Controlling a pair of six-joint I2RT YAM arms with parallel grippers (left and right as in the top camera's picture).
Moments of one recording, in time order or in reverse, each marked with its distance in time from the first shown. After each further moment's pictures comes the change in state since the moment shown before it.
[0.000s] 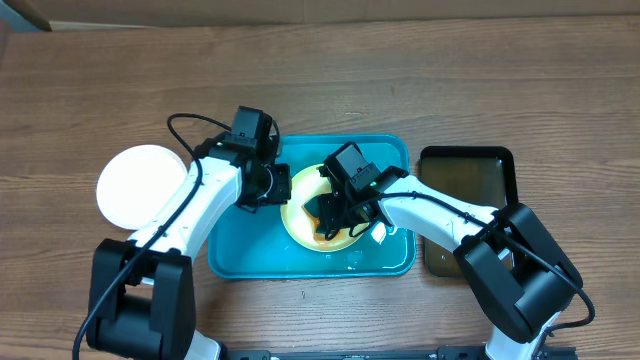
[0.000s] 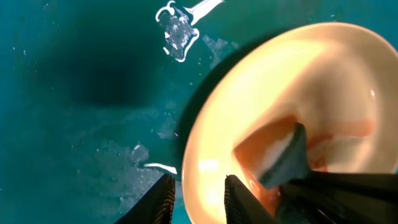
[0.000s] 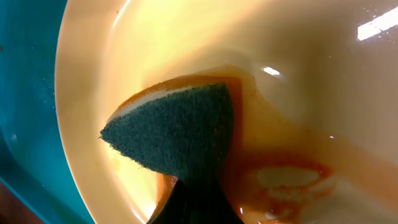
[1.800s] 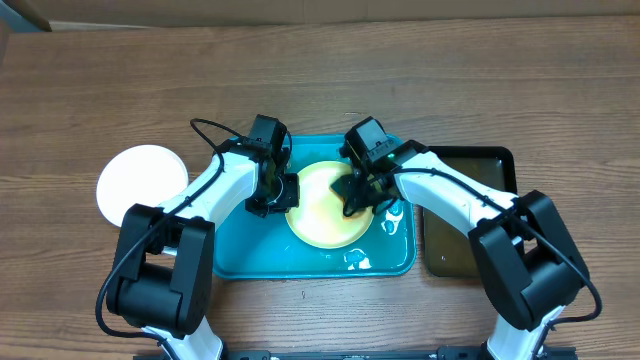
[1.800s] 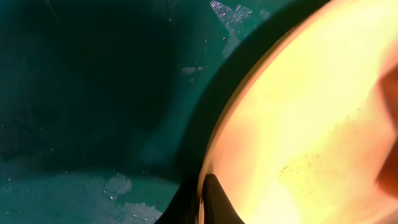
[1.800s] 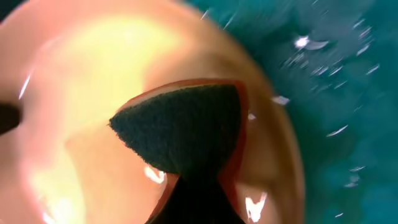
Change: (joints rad) left arm -0.031 0.143 0.002 0.025 -0.012 0.000; right arm -0.123 0.015 0.109 -0.159 0.134 -0.213
